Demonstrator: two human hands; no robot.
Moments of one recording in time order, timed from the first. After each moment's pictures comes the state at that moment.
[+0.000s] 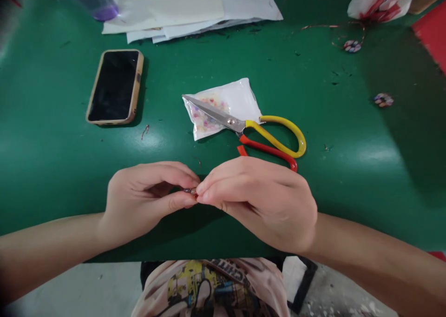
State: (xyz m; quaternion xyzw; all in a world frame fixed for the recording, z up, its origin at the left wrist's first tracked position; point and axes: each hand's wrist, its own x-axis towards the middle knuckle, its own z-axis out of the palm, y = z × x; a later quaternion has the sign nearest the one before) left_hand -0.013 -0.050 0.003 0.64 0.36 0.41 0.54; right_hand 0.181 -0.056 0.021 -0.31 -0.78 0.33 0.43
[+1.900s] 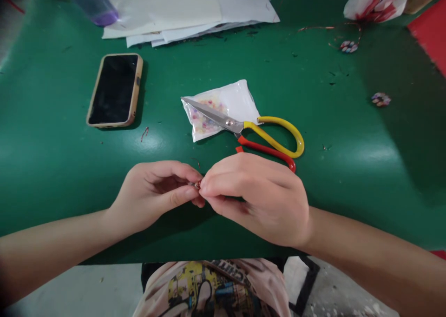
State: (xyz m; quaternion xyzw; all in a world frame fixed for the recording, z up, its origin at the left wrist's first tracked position) left_hand -0.012 -0.046 0.003 0.44 0.35 0.34 0.76; right_hand 0.180 -0.050 0.024 -0.30 -0.82 0.25 0.41
